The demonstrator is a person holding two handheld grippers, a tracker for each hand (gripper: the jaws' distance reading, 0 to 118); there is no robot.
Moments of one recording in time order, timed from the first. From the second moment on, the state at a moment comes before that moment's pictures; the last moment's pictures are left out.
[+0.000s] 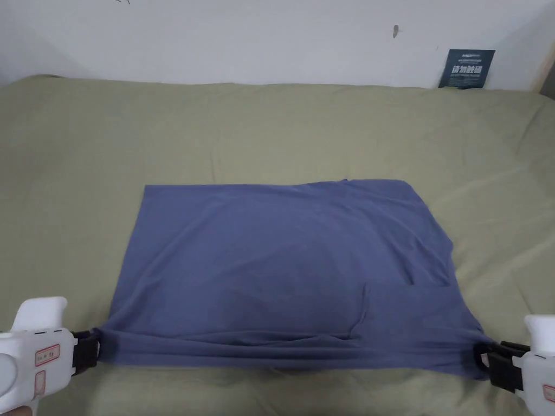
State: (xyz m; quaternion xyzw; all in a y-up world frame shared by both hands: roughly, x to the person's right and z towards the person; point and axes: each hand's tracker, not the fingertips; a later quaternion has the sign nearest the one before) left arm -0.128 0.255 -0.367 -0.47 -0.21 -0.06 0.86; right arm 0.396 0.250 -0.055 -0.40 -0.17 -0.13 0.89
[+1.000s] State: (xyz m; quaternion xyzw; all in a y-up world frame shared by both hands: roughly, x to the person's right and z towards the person) left arm -0.027 0.242 -0.547 -0.48 -0.19 -0.07 0.85; right arm 0.496 0.242 -0.284 -0.45 -0.18 -0.10 0.87
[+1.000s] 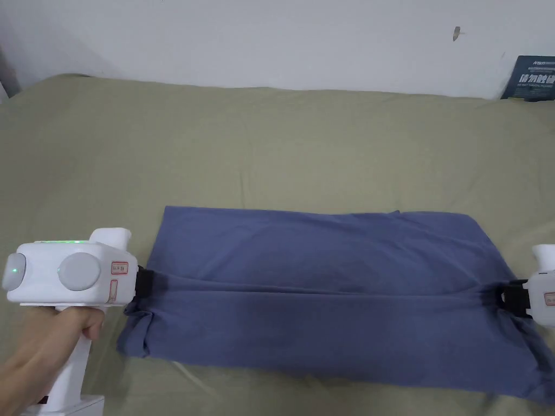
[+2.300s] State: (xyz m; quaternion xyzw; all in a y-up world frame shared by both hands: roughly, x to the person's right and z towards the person) left arm -0.040 0.223 -0.467 -0.48 -0.18 -0.03 0.86; right arm 0.439 0.235 -0.142 -0.39 -0.24 -0.11 0.88
